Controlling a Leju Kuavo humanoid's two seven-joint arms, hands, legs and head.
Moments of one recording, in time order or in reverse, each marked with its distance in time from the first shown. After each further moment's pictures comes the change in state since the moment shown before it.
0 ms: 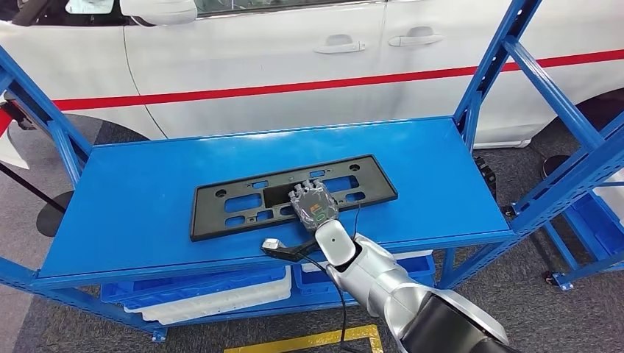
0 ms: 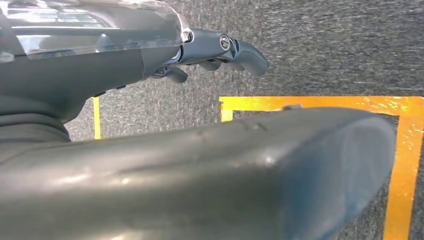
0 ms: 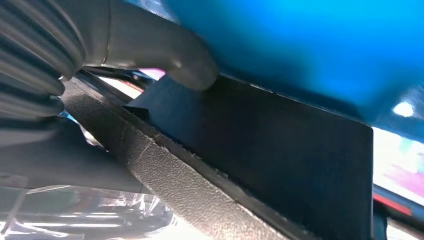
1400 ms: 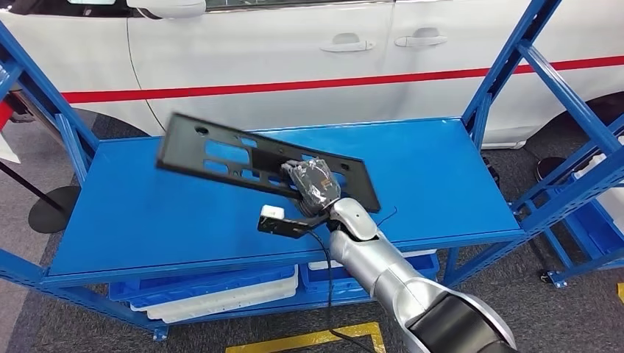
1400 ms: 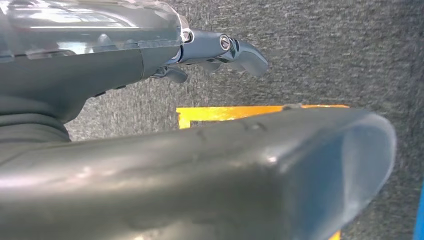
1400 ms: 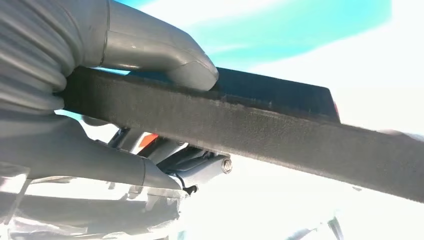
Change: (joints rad) left arm -0.009 0.009 0.000 0.002 0.021 -0.076 -0.169; right arm 0.056 -0.026 -0.339 -0.279 -0.717 -0.016 -0.742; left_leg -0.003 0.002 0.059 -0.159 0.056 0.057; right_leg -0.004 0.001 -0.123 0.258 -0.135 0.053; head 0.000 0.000
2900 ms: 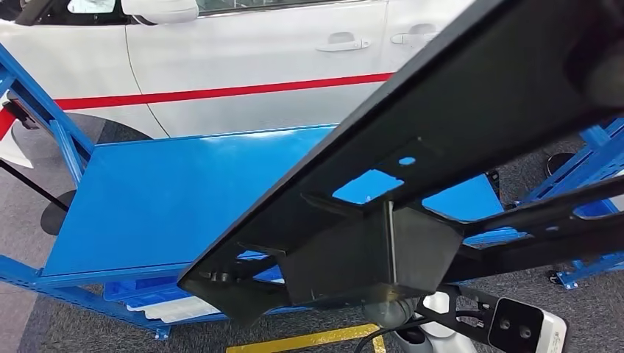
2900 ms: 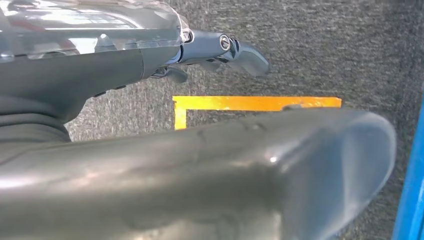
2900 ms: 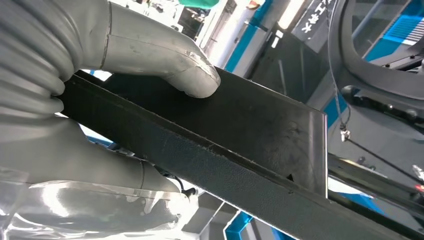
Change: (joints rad) left arm -0.001 0.028 0.026 0.000 0.014 -0.016 -0.027; right arm 0.521 -0.178 0.009 -1.390 -0.973 0.878 -0.238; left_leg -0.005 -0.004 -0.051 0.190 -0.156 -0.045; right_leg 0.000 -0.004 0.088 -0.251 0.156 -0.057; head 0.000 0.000
